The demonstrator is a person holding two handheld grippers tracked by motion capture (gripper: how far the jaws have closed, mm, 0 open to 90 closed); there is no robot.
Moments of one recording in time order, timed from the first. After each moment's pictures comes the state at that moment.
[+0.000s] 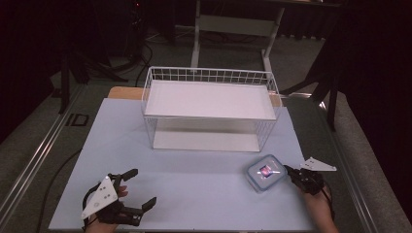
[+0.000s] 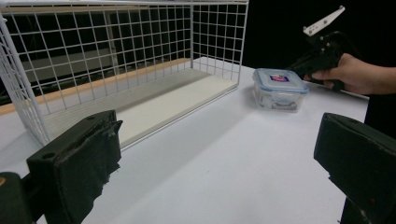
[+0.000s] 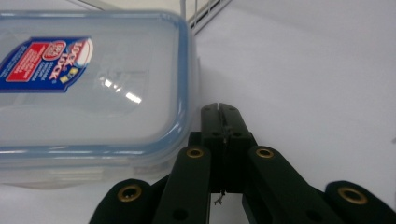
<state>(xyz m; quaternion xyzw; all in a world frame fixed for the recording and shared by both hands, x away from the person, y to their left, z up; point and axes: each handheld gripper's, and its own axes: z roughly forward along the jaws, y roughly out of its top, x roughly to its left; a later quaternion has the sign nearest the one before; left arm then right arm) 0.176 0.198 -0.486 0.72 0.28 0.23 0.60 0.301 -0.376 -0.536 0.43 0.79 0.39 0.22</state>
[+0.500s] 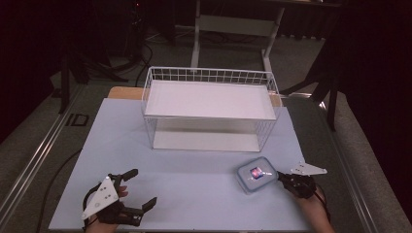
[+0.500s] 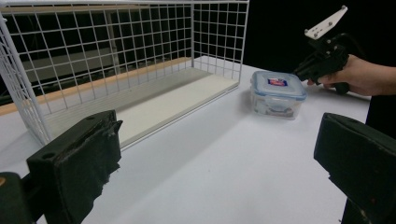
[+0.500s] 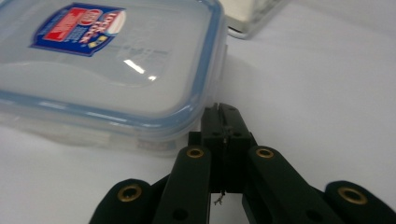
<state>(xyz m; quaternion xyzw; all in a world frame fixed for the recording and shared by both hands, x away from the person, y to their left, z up) 0.175 0.197 -0.486 0.72 0.28 0.23 0.59 0.290 -0.351 -0.538 0.37 0.82 0.39 0.19</state>
